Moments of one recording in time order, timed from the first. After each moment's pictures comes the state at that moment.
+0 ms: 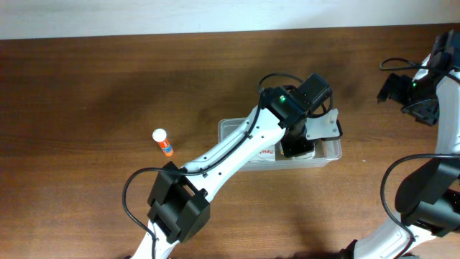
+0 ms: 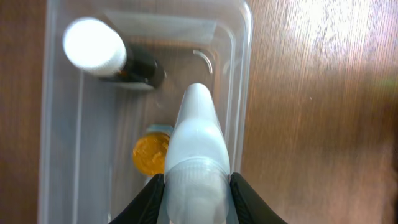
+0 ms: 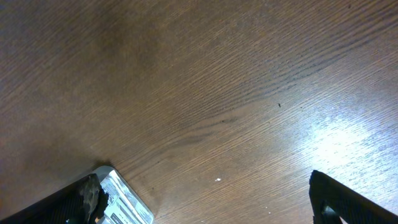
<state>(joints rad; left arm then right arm) -0.88 2.20 2.14 -1.17 0.22 0.56 -0.41 1.92 1.81 -1.24 -0.05 0.19</state>
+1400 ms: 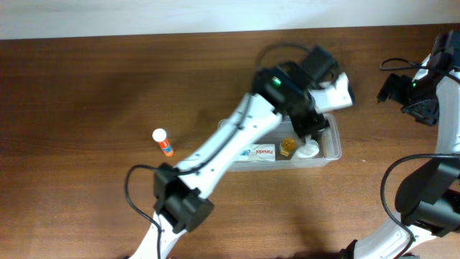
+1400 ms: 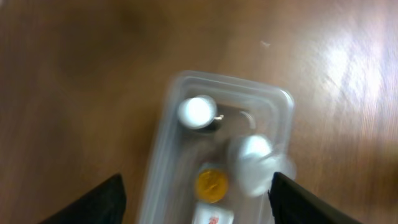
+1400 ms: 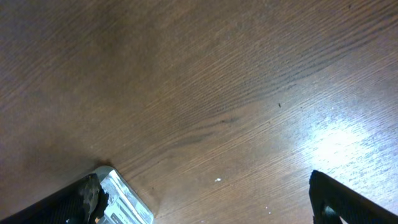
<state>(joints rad) -0.82 2.29 2.53 -1.25 0.21 0.44 -0.41 1.92 1.81 -1.25 -0.05 0.19</state>
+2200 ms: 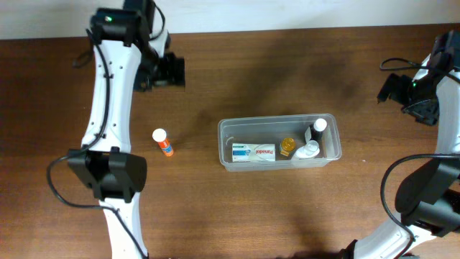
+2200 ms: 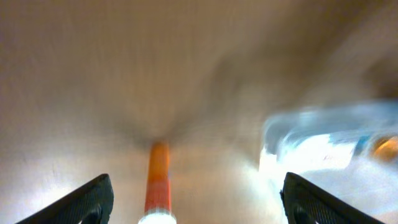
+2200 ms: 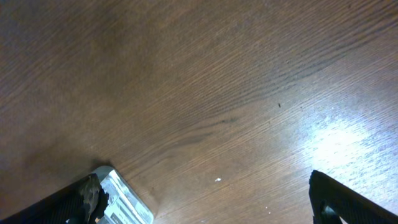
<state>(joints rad) -0.14 2.25 2.49 -1.68 0.15 -0.13 -0.41 1.92 1.81 -1.24 -0.05 0.19</state>
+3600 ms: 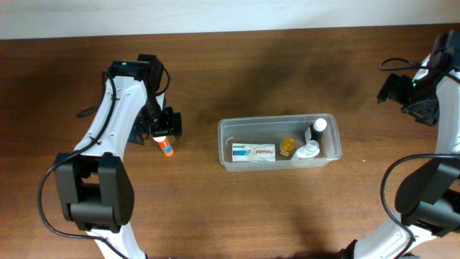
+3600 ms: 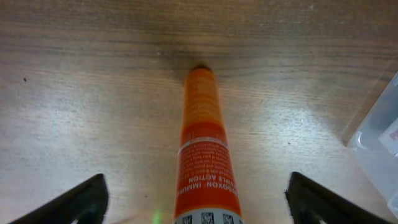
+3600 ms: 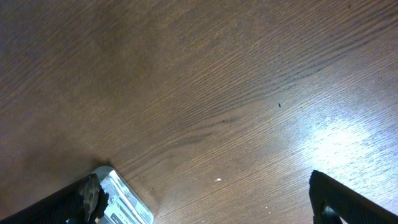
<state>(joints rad) -0.13 1.99 1.69 -1.40 0.03 -0.23 -0.41 1.92 1.81 -1.24 -0.05 0.19</state>
